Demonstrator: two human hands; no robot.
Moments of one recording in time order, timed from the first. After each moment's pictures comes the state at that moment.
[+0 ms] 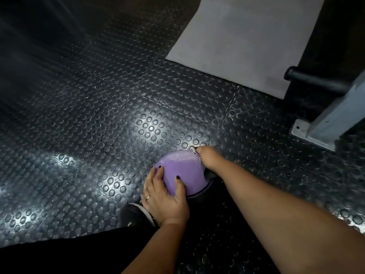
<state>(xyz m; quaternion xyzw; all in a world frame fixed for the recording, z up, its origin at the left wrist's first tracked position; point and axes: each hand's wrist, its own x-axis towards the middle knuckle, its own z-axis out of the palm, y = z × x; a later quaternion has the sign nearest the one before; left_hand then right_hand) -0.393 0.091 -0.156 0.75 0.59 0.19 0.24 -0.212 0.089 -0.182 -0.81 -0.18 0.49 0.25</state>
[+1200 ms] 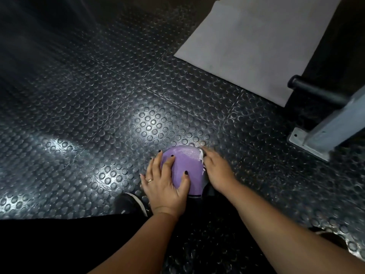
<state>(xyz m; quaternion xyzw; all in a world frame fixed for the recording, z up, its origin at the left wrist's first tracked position) -0.398 0.094 -0.153 0.83 0.48 0.16 0.22 -0.247 0.031 -0.161 -0.82 -0.25 0.36 0.36</state>
